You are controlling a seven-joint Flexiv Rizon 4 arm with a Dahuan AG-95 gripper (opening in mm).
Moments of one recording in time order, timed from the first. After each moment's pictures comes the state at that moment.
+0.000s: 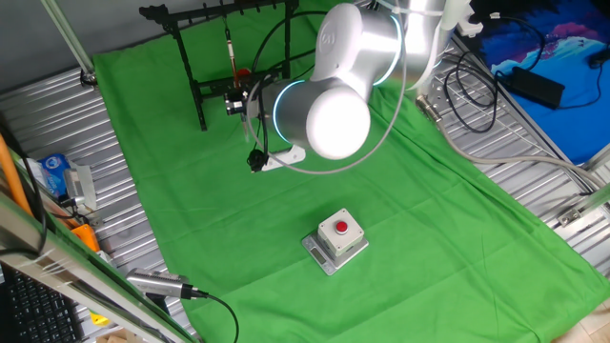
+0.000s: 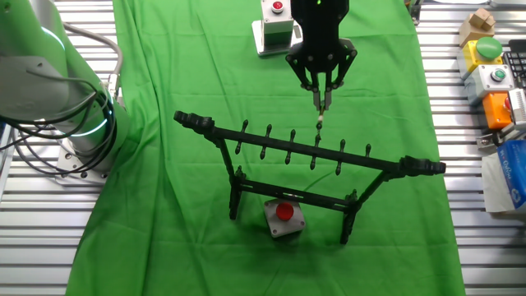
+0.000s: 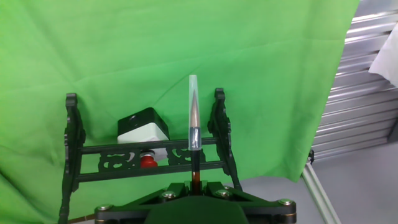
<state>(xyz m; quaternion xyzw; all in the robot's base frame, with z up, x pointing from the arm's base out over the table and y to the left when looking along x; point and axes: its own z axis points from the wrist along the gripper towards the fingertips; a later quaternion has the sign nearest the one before) 0.465 -0.024 0.224 0.59 -0.69 0.34 0.23</state>
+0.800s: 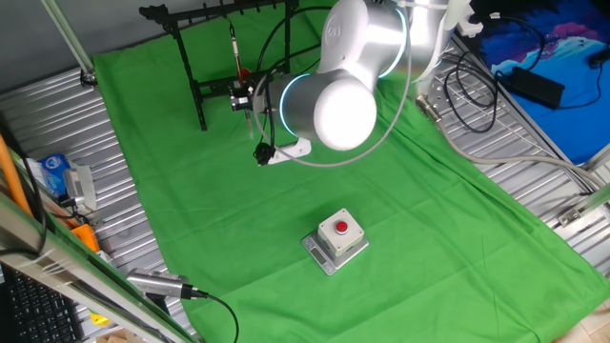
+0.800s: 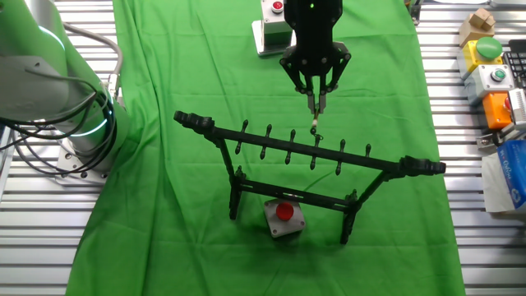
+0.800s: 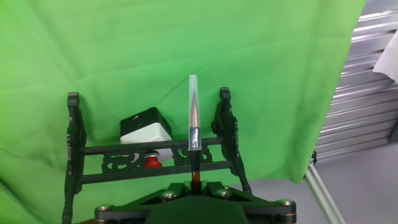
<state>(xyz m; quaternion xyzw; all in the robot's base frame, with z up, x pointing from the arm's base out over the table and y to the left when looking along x) 0.457 -0.030 0.224 0.60 -0.69 0.34 0.22</state>
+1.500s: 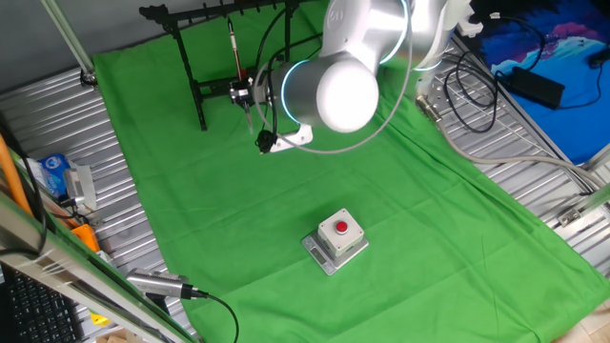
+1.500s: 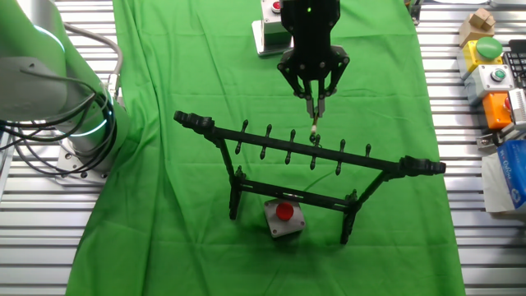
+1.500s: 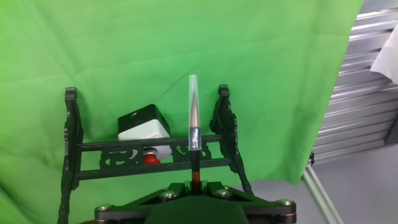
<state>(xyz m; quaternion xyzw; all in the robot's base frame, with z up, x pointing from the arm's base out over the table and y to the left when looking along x) 0.453 -0.040 0.228 0.60 -0.69 0.34 0.21</state>
